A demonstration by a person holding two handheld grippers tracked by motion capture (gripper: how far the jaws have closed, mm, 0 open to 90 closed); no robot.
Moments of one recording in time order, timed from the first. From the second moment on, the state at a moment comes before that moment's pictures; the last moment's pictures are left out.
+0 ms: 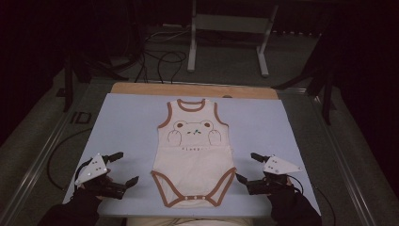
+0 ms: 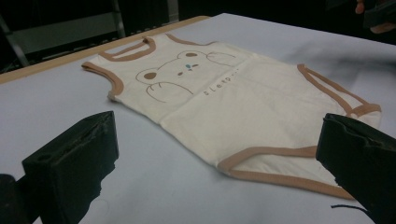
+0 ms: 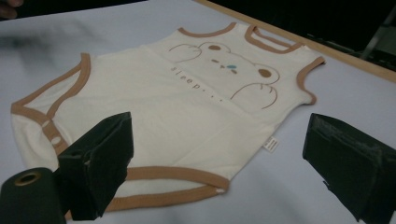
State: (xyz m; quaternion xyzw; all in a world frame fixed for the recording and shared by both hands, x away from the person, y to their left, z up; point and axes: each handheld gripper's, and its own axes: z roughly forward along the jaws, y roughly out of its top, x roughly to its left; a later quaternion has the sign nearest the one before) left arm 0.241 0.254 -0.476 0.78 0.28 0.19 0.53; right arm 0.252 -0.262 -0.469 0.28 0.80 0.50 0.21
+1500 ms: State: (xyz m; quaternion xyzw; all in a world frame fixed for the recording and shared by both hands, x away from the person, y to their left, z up) left arm 0.286 0.223 -0.425 0.80 0.26 0.18 0.51; right arm 0.305 -0.254 -0.414 0.28 0.79 0.50 0.23
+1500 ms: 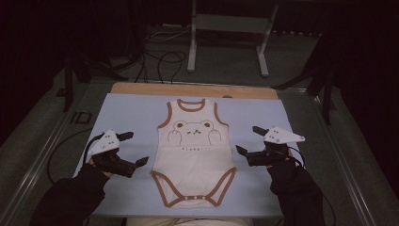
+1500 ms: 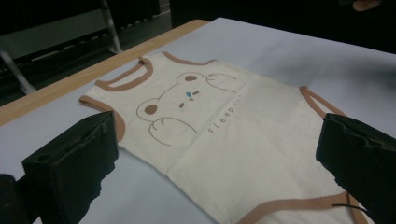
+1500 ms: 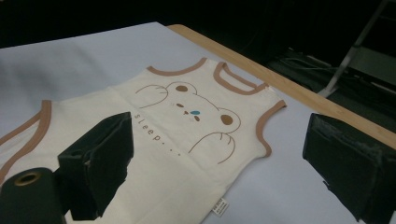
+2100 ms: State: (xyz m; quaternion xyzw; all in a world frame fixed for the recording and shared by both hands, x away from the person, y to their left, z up) left arm 0.311 0.211 -0.434 0.81 0.27 0.16 0.50; right arm 0.336 -0.247 -0.426 0.30 0.80 0.47 0.22
